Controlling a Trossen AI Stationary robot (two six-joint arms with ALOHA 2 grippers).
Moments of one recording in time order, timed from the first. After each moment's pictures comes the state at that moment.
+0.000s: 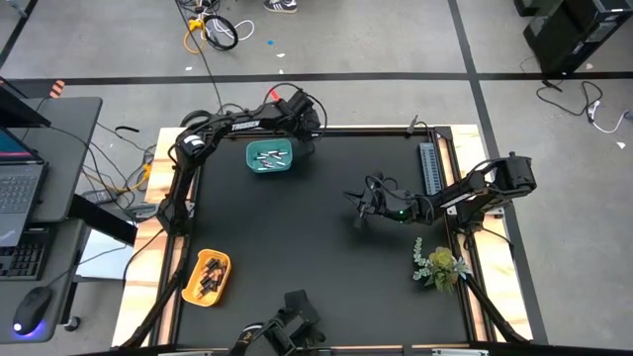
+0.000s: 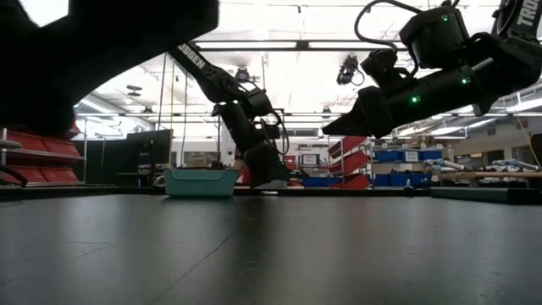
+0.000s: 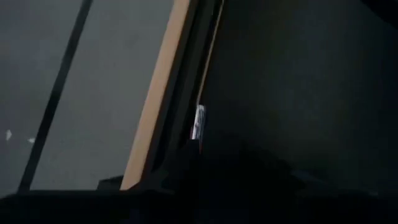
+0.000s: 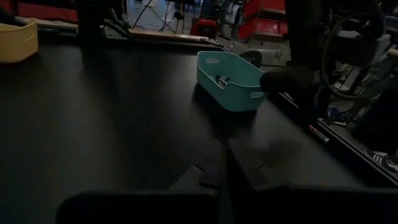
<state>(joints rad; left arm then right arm) 0.69 2.16 1.63 -0.44 0.08 0.47 0.01 1.57 0.37 0.96 0.44 -0.08</state>
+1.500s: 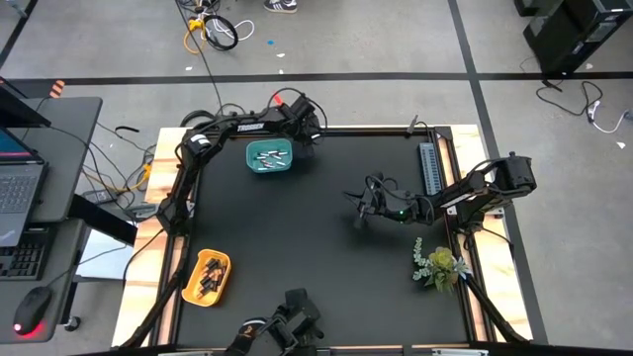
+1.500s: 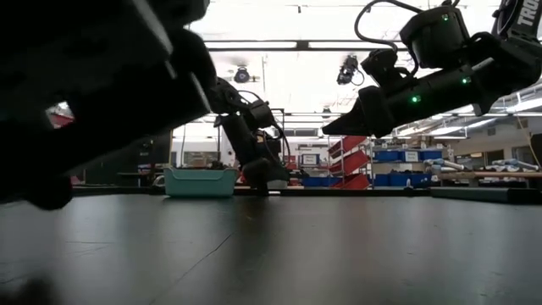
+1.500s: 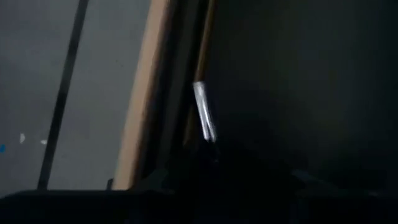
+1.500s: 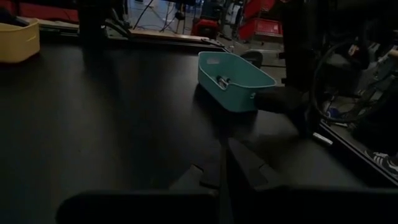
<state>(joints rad) 0.69 2.23 1.64 -0.40 0.04 0.55 0.01 1.57 0.37 0.96 0.44 -0.08</state>
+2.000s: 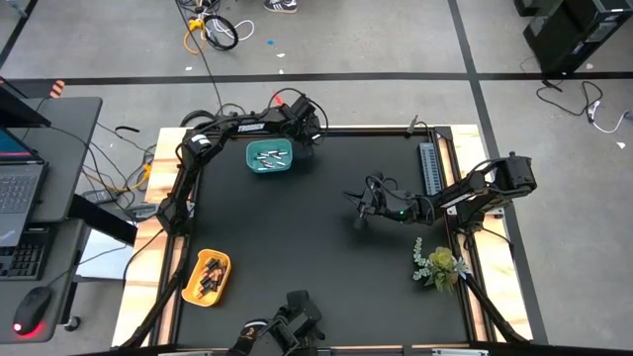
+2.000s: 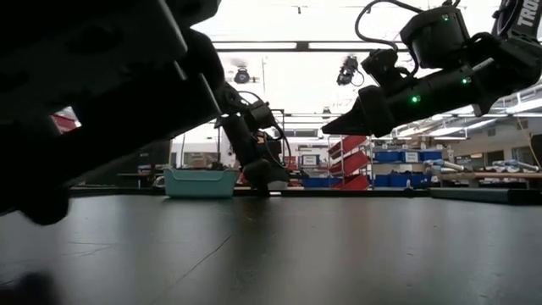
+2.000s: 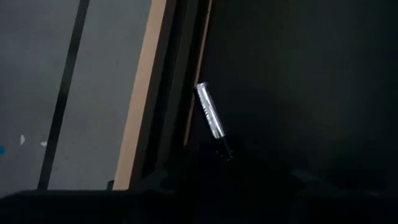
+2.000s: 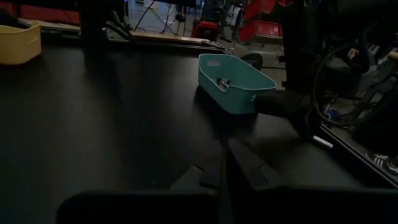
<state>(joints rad) 0.69 2.23 1.63 -0.40 0.04 0.55 0.02 1.57 0.37 0.96 0.44 -0.09</state>
